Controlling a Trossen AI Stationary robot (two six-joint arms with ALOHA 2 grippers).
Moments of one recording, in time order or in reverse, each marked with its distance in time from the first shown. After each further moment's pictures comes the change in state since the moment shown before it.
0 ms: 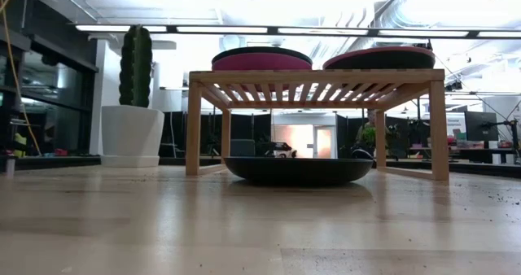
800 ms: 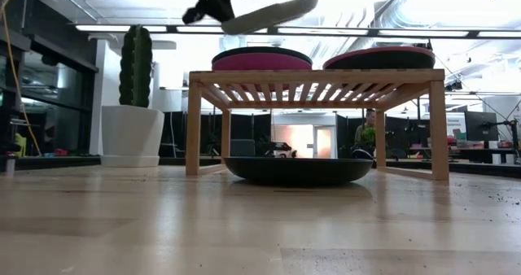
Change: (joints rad) left arm 0.575 0.282 0.405 -0.053 0.025 -0.127; right arm 0.000 0.000 0.000 0.003 0.013 0.008
